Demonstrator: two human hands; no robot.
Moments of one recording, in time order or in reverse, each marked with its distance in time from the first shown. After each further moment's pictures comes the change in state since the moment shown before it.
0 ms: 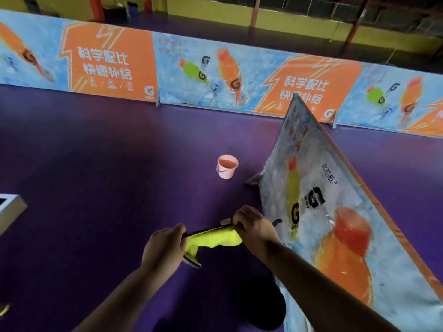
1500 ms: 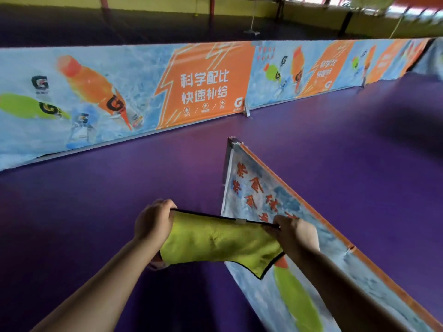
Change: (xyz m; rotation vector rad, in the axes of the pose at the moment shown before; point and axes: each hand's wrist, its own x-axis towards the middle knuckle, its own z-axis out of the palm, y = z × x) left_hand 0.928 0.188 0.188 -0.130 -0.117 0.414; right_hand 0.467 0.565 -0.060 -0.514 -0.116 1.096
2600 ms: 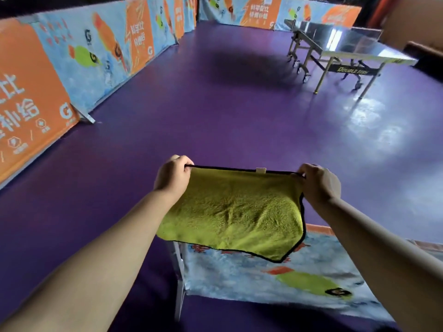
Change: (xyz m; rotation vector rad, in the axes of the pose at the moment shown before) left_hand 0.379 0.218 0.130 -0.354 -0.446 0.803; right_hand 0.173 0.074 -0.041 -0.002 0.415 0.982
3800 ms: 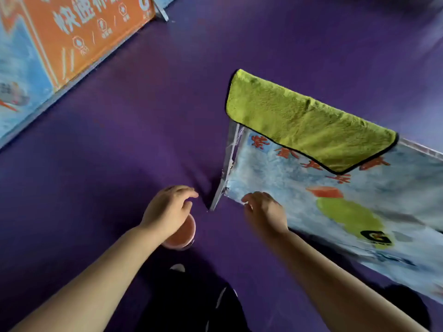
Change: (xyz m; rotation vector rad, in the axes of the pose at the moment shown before) left_hand -0.364 -0.118 -0.014 0.104 -0.173 -0.176; right_hand -0.315 -0.094 0.154 0.235 -0.466 -0.466
